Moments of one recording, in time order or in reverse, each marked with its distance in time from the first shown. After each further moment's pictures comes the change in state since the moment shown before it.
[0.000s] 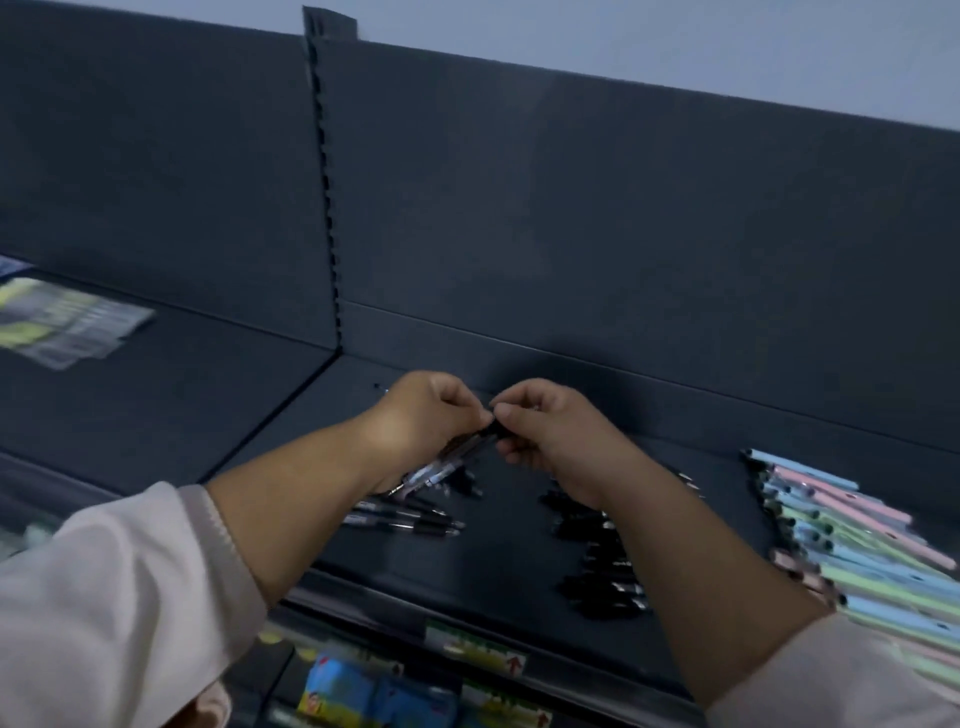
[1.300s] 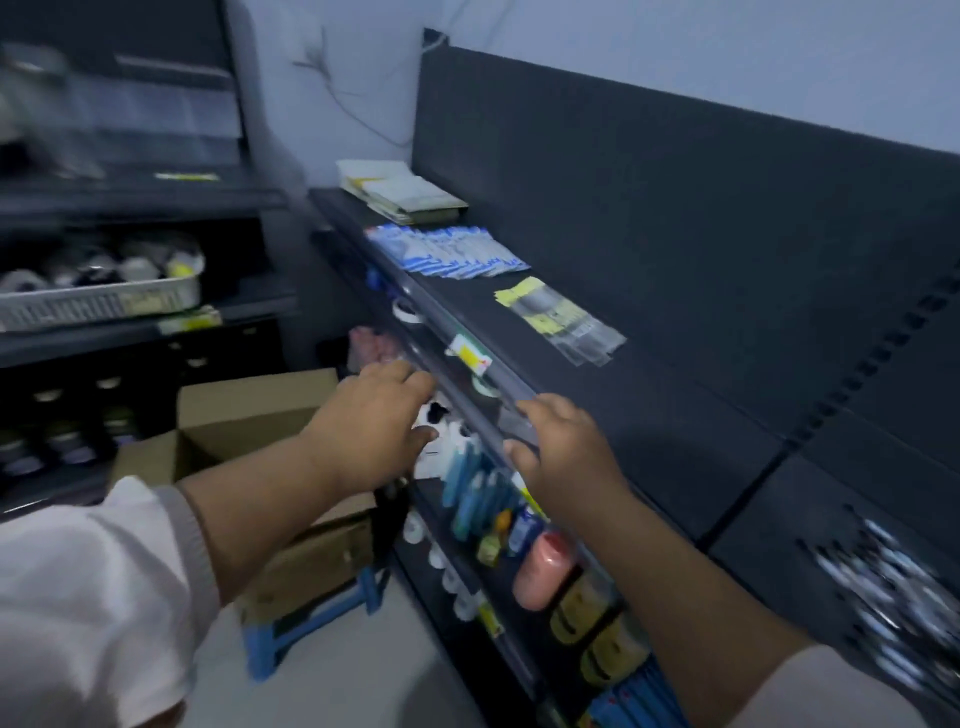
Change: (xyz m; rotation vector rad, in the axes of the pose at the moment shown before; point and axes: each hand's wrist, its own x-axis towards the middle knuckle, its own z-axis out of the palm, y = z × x) left_hand -0.256 -0.178 -0.428 1.126 0.510 -0.175; right_hand 0.009 -0.026 0.479 -1.117 -0.328 -0.663
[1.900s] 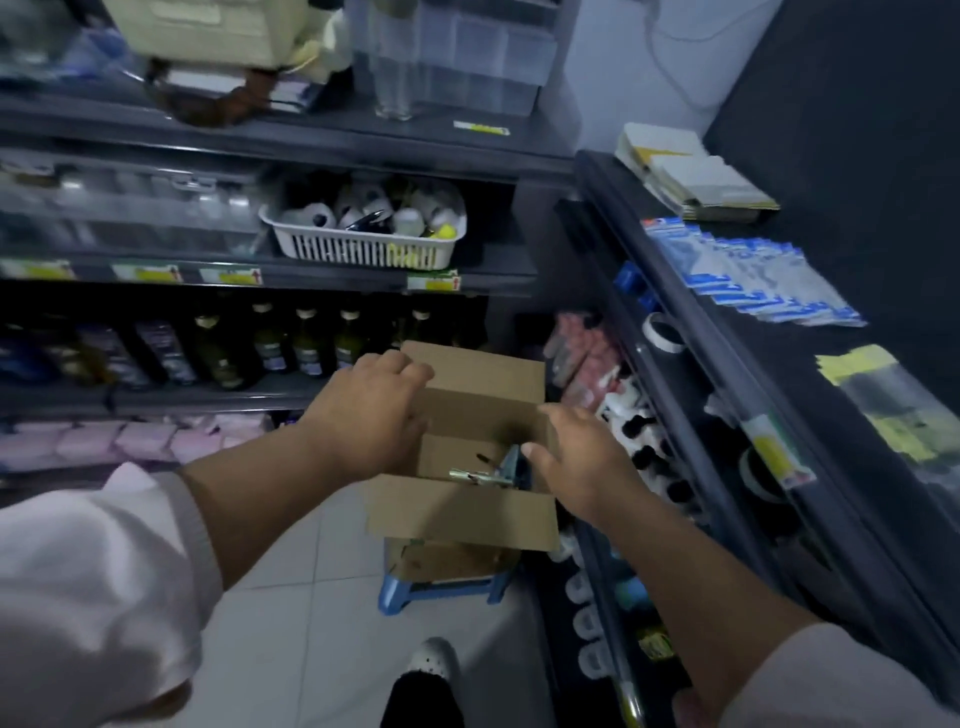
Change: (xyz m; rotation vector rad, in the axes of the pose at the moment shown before) left_hand -0.040 -0.261 0.026 0.005 -0.106 -0.526; right_hand 0.186 -0.180 0.163 0.123 -0.423 -0.237
